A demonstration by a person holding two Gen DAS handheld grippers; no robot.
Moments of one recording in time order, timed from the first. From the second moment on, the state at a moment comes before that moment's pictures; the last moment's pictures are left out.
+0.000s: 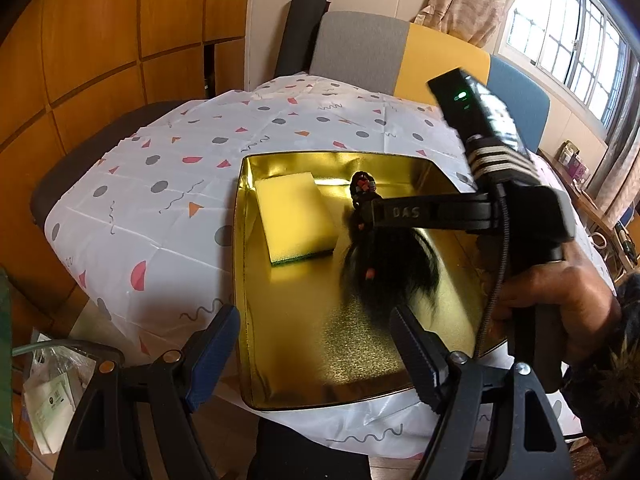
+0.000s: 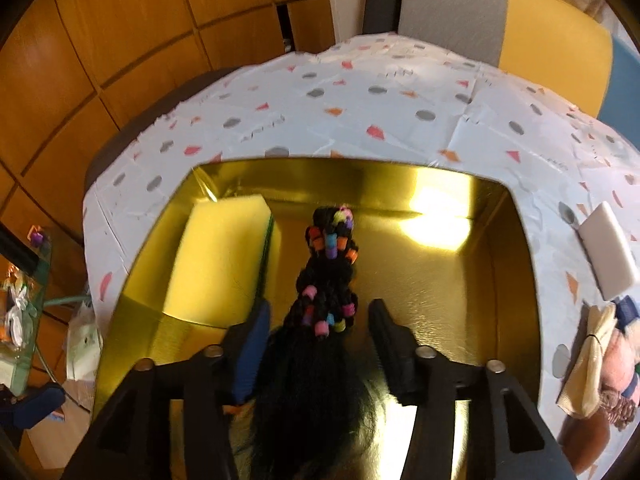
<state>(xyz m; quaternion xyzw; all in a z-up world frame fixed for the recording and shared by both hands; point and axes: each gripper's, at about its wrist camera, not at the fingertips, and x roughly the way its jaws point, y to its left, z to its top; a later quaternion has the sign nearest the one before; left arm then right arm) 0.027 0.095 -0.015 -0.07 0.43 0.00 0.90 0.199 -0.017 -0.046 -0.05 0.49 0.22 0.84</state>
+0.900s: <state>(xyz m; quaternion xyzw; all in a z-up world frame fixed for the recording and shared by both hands) 0.044 0.023 0.010 -0.04 0.43 -0.12 0.89 0.097 -0.247 0.018 0.02 0.38 0.07 0.92</state>
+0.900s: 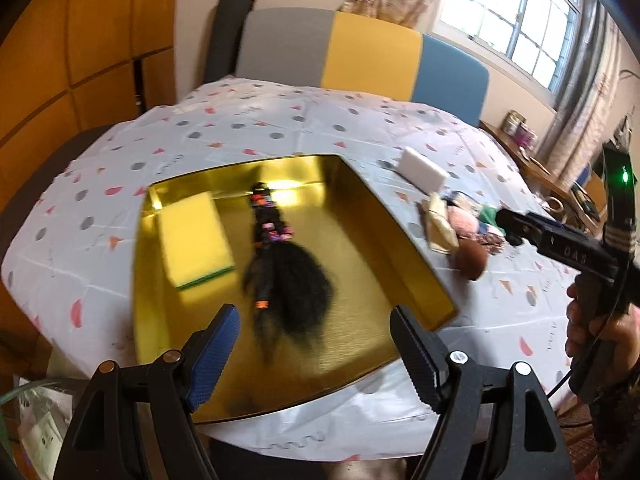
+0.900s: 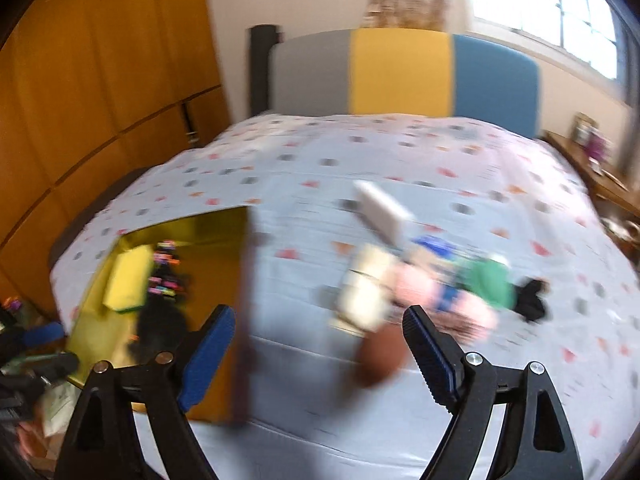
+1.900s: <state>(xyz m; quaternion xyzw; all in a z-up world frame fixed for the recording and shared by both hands) 0.148 -0.219 -0.056 0.08 0.52 -0.24 0.81 0.061 -0.447 -0.024 0.19 0.38 -0.11 0.90</state>
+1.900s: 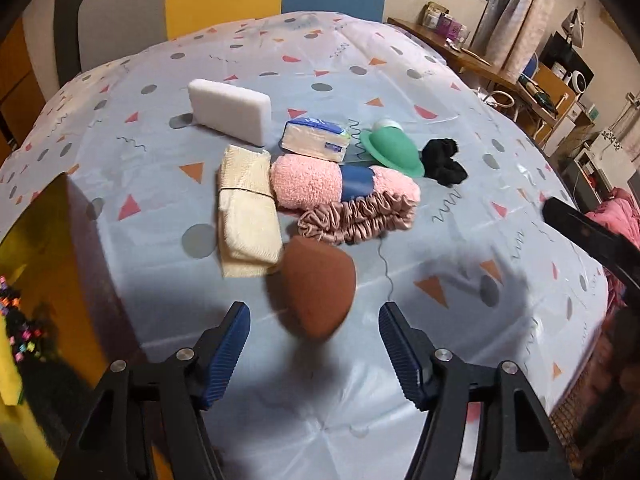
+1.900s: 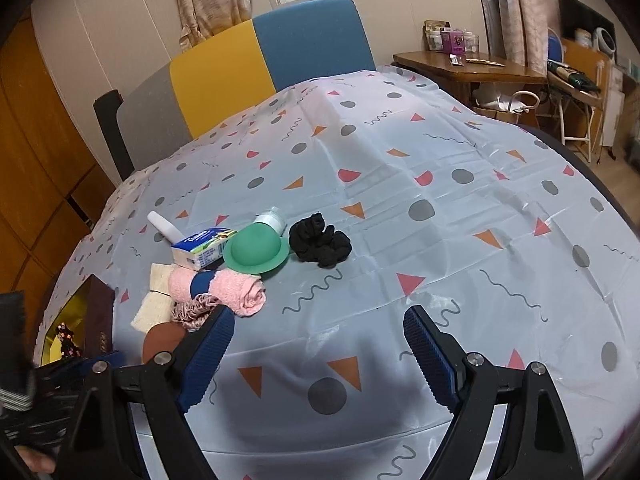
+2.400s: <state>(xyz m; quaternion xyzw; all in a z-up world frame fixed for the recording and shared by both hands) 0.144 -0.229 -0.080 0.08 0.49 -0.25 0.83 0.068 -0.442 -0.027 0.17 0.39 -0.10 0.90</state>
